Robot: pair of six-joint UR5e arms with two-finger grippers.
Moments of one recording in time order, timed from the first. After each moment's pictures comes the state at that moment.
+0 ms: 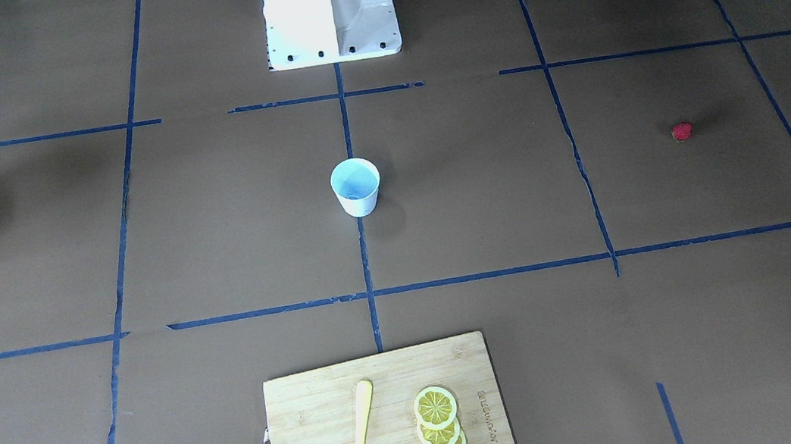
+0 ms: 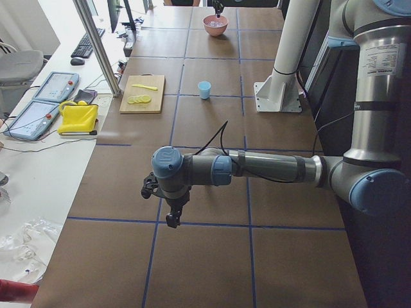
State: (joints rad) left arm -1.57 -1.55 -1.66 -1.48 -2.34 0.27; right arm 1.26 -1.92 1.94 -1.27 2.28 0.00
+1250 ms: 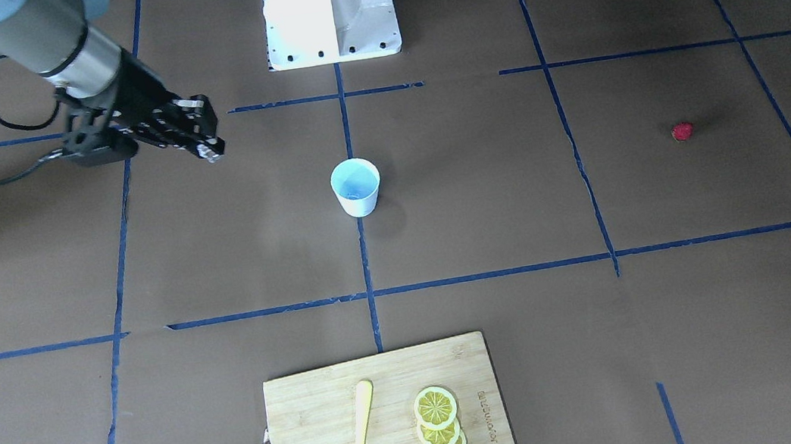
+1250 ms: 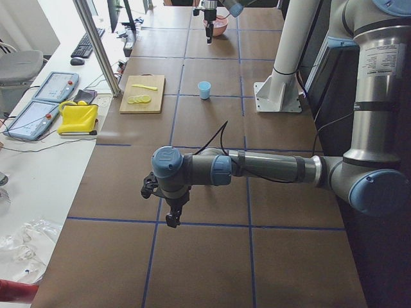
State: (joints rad) left arm -1.57 -1.55 -1.67 -1.48 -2.34 0.27; right arm 0.68 -1.16 1.94 -1.28 2.15 1.51
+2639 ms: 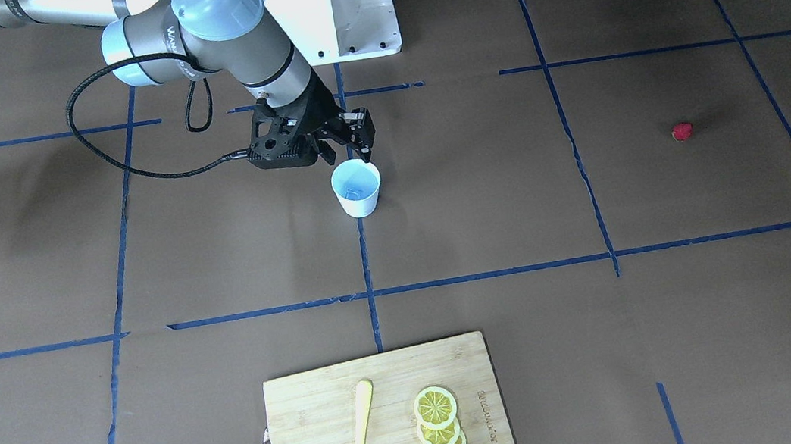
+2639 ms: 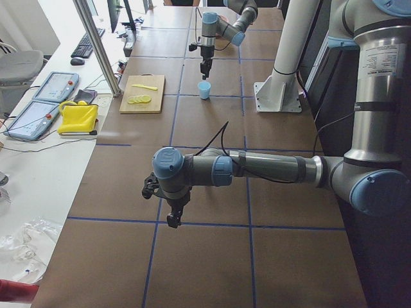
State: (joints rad) left arm -1.57 -1.54 -1.67 -1.48 -2.37 0.27; right arm 0.54 -0.88 1.68 -1.29 1.98 1.64
